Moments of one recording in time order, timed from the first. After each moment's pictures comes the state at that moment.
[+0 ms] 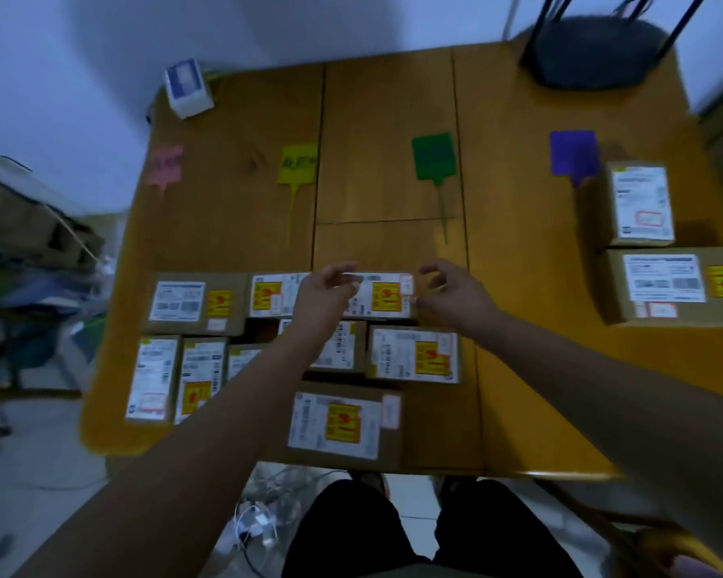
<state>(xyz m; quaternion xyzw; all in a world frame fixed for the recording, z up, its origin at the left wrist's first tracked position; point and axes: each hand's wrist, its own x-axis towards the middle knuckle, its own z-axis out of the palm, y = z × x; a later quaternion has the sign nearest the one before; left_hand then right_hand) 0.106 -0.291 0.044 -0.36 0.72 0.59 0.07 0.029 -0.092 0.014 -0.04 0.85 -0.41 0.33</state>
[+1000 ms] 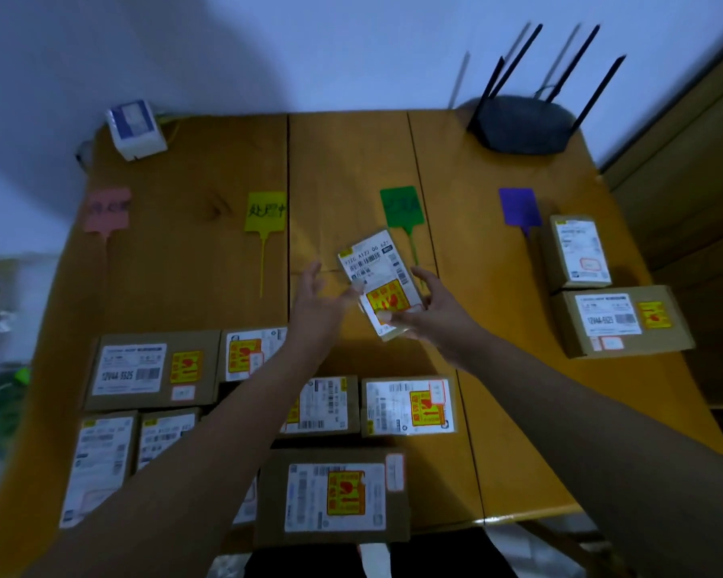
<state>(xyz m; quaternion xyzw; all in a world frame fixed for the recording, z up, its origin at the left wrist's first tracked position) 0.051 -0.316 0.036 -0.30 0.69 0.65 0.06 0.002 -0.119 0.029 0.06 0.73 -0.59 0.34</state>
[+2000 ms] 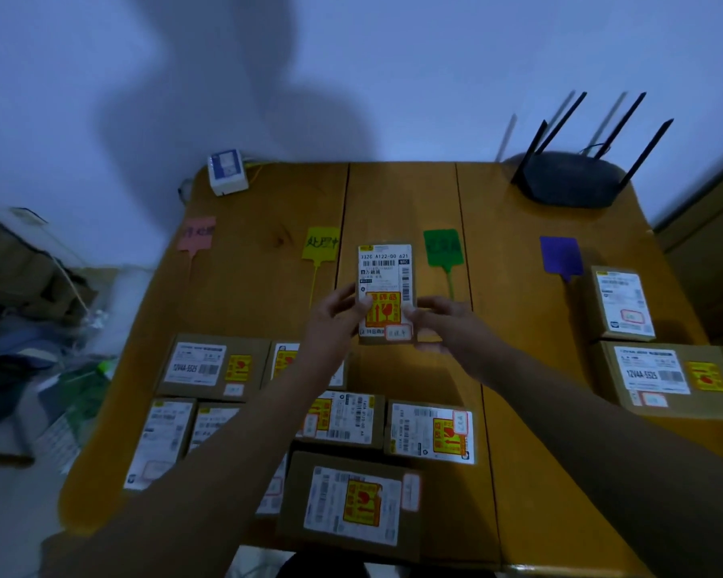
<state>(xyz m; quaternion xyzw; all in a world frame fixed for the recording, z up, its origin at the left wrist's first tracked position) 0.078 -0.331 0.084 -0.27 0.63 0.73 -0.01 0.000 -0.138 0.081 -0.01 0.68 -0.63 0.38</state>
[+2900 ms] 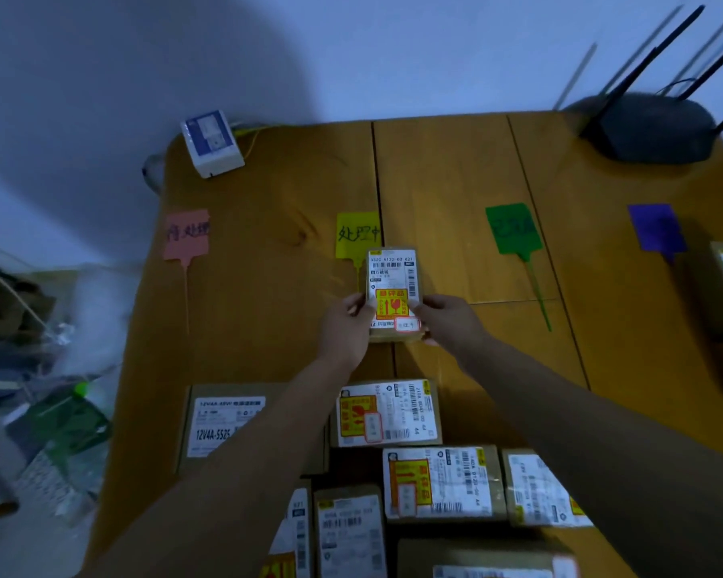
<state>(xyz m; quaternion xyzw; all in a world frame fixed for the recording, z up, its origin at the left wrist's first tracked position) 0.002 -0.469 -0.043 -0.31 0.73 0.61 0.07 -0.043 -0.309 -0.019 0.13 0.80 -0.51 0.31</state>
